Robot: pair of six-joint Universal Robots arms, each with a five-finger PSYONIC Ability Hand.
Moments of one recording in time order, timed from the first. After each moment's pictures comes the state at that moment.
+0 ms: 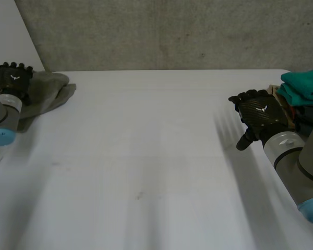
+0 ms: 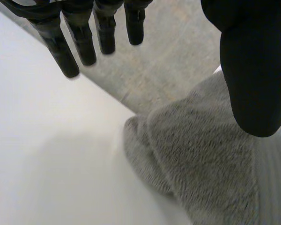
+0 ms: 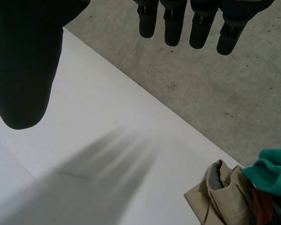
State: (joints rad) left arm 4.79 -2.83 -0.38 3.32 -1.39 3.73; right arm 1.87 -1.29 1.74 -0.30 1.49 2.80; left_hand 0.20 0.27 0.27 0.26 0.10; right_hand 0.22 0.20 0.20 0.20 0.05
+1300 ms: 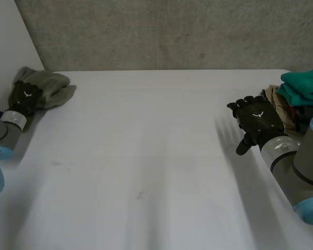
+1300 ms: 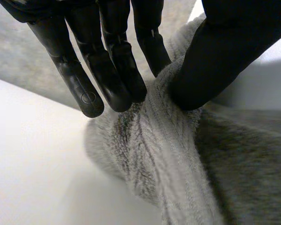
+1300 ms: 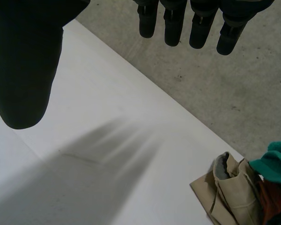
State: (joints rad) left arm 4.86 -3.03 -0.23 3.38 -1.17 3.97; right arm 1.87 -1.24 1.74 -0.33 1.48 2.76; left_hand 1.11 1.18 1.18 1.19 0.97; right_hand 0.22 0.20 0.20 0.20 0.05
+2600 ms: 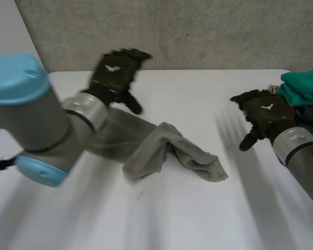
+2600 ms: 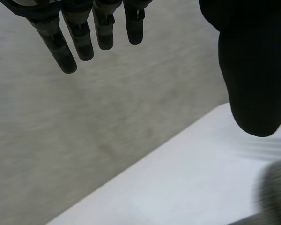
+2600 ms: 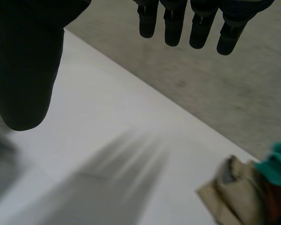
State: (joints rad) left arm 4.19 -1.95 -1.34 3.34 -1.47 3.27; right arm 1.83 -1.34 1.70 -0.16 1.40 2.84; left_hand 0.19 0.20 0.20 0.20 0.05; right_hand 0.22 0.20 0.20 0.20 0.05
